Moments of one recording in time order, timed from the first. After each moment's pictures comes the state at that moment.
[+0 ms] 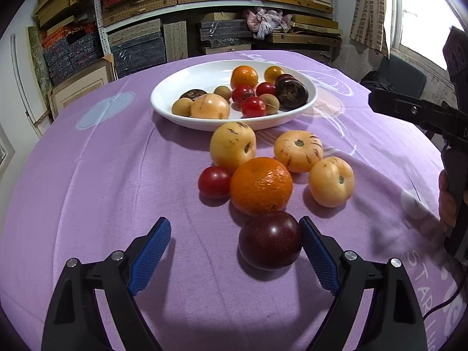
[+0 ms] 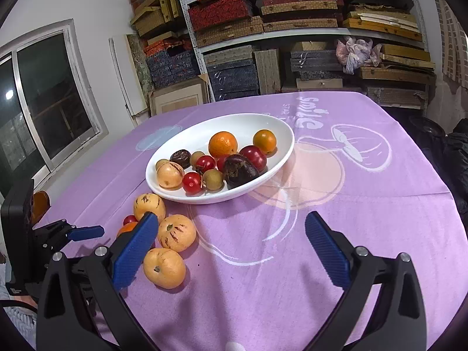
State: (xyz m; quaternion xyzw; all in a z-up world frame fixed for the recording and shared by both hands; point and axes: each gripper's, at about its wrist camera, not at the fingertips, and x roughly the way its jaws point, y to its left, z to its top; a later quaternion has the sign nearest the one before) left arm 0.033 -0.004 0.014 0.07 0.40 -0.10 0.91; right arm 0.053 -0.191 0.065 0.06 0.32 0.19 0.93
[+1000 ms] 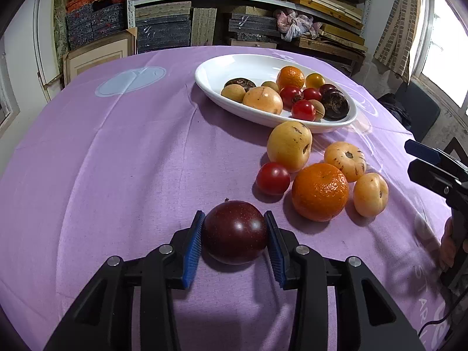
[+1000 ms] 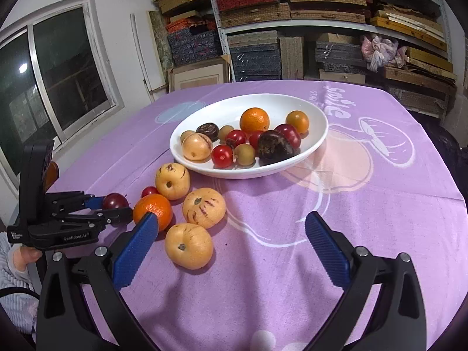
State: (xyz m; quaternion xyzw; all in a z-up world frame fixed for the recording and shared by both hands) left arm 0.040 0.047 0.012 -0.01 0.43 -0.07 0.90; right arm 0.042 -0.157 0.053 0.01 0.35 0.24 0.91
